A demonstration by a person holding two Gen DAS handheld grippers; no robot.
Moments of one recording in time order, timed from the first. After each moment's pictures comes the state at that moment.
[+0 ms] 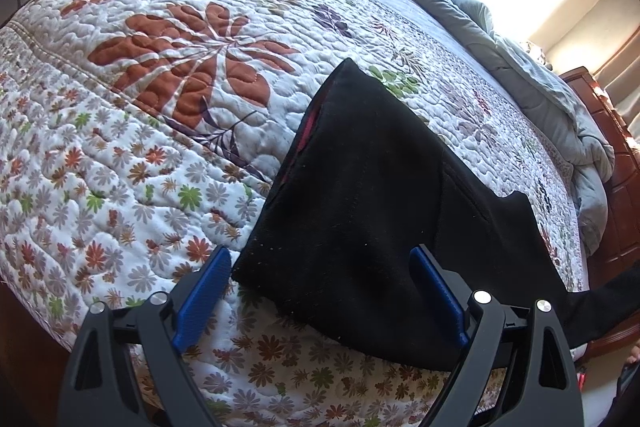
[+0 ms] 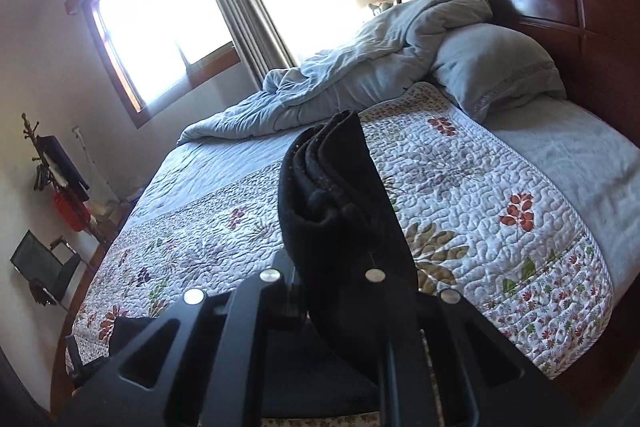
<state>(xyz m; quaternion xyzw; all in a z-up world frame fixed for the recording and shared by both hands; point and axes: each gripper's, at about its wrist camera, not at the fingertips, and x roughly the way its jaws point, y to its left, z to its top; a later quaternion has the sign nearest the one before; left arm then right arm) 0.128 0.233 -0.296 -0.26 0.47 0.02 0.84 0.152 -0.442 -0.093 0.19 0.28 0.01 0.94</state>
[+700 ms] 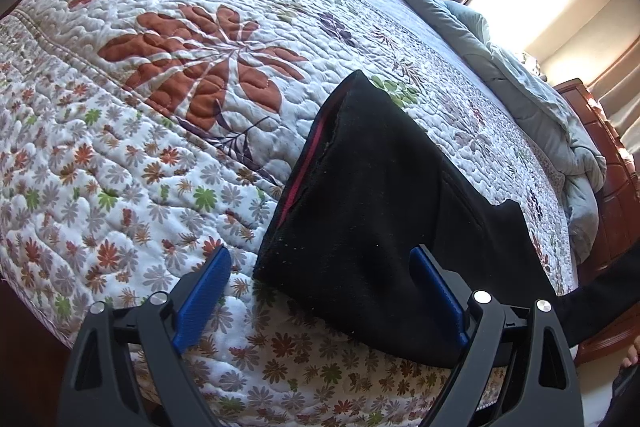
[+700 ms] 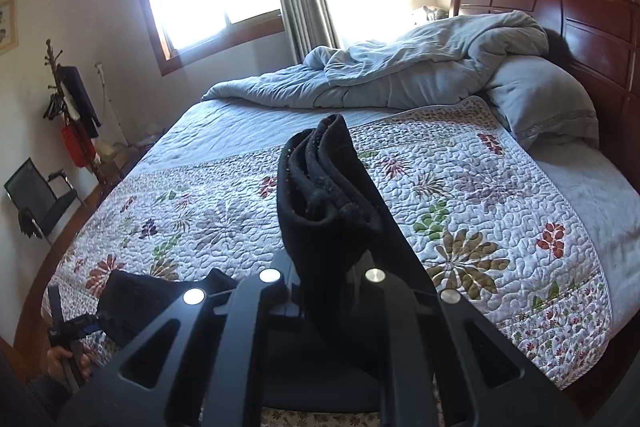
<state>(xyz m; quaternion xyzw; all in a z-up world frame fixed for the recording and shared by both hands) 0.110 0.262 -0.295 -0.28 0.46 0.01 0.84 0.168 -0.341 -0.086 0.08 0.30 0.05 0.95</state>
